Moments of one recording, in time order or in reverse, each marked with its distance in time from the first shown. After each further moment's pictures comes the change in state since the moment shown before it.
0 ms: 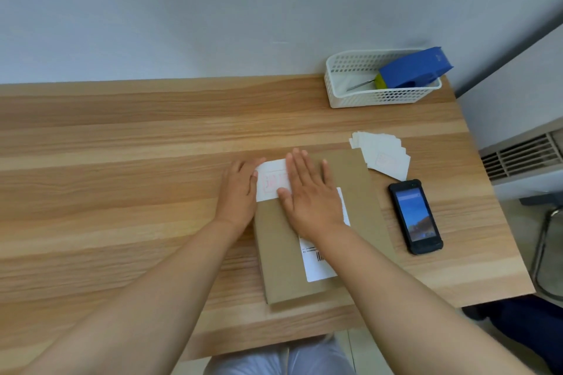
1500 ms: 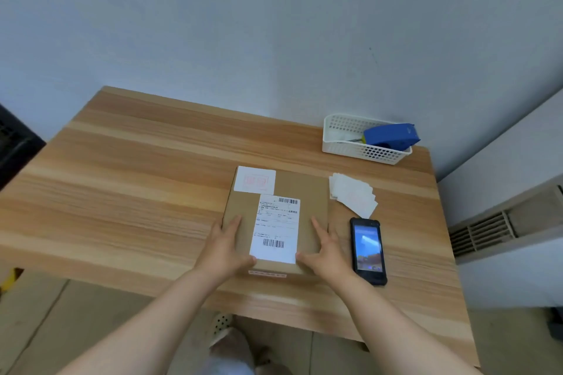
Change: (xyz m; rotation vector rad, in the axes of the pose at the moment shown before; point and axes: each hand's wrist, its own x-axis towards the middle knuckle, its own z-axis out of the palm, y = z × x) left_hand -0.167 0.100 0.036 0.047 -0.073 -0.527; right_hand -0.137 0.113 -0.041 0.771 -0.271 0.176
